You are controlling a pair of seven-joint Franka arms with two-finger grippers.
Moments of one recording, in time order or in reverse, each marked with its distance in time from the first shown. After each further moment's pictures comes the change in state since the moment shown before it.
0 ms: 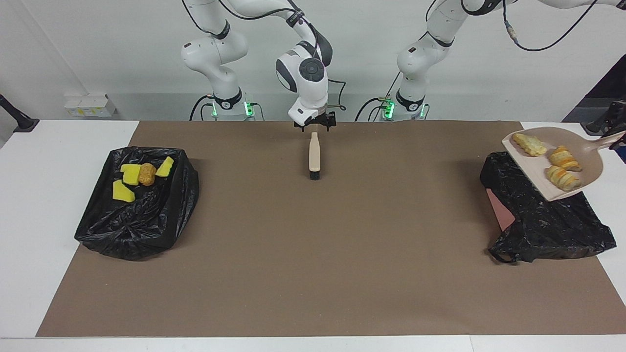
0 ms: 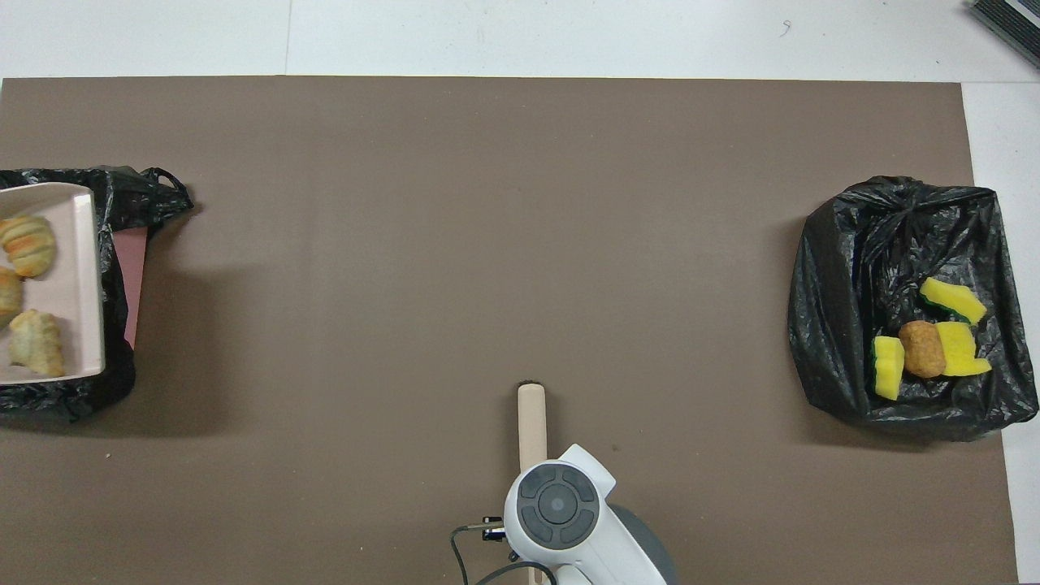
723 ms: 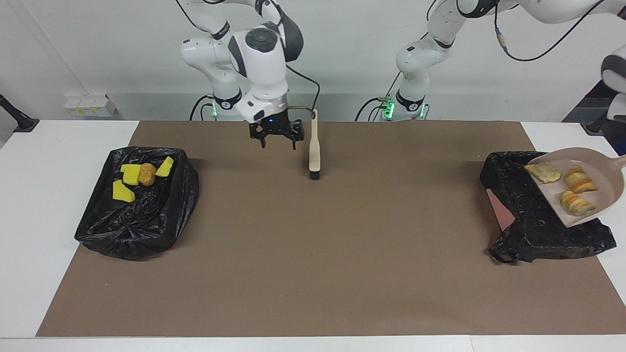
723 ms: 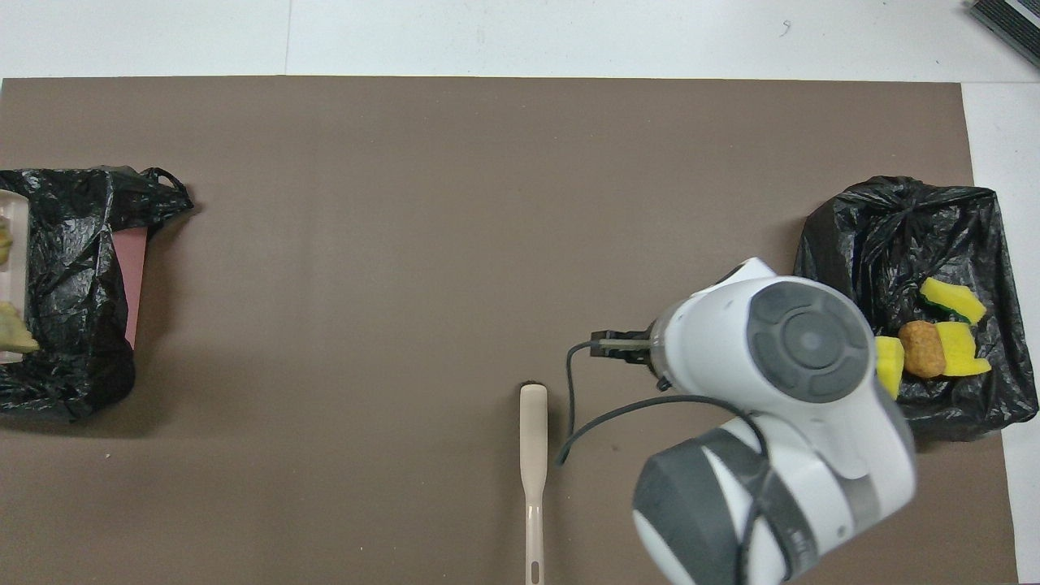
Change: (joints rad) left arm -0.133 0.029 -0.025 -0.177 0.543 0.277 -0.271; right arm -0.256 -0.056 -0.125 0.302 -0.252 -0.174 -0.163
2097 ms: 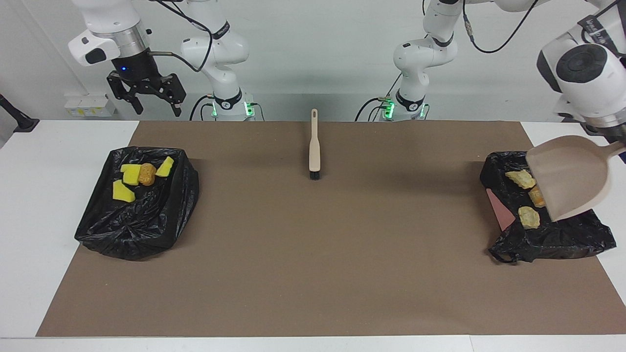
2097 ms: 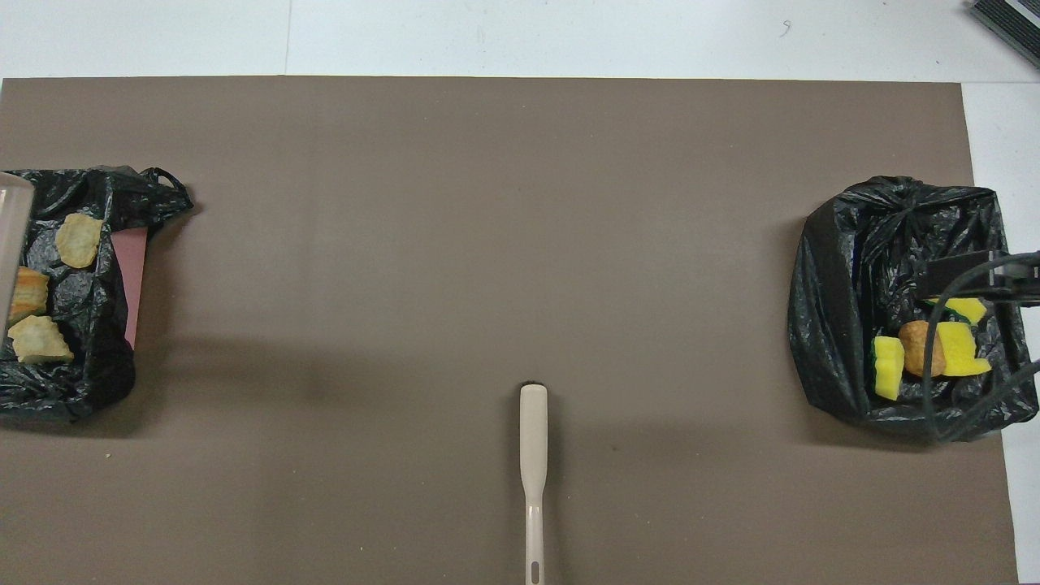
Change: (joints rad) left arm -0.280 -0.143 -0.021 -0.055 0.242 -0.178 -0.175; right arm -0.068 -0.016 -0.350 0.395 -0.025 -0.429 -0.457
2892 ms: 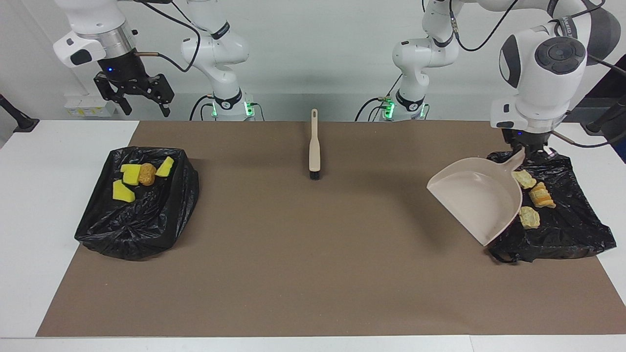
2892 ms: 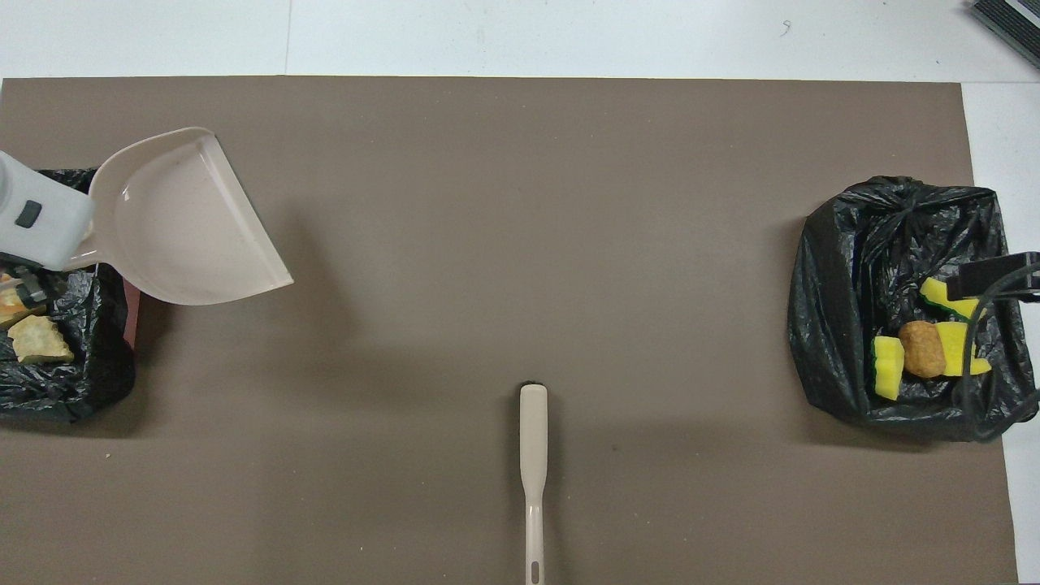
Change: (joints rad) left arm -0.115 -0.015 -0.032 0.000 -0.552 -0.169 -0.630; right arm -0.021 0.000 -0.011 -0.001 0.000 0.000 -0.027
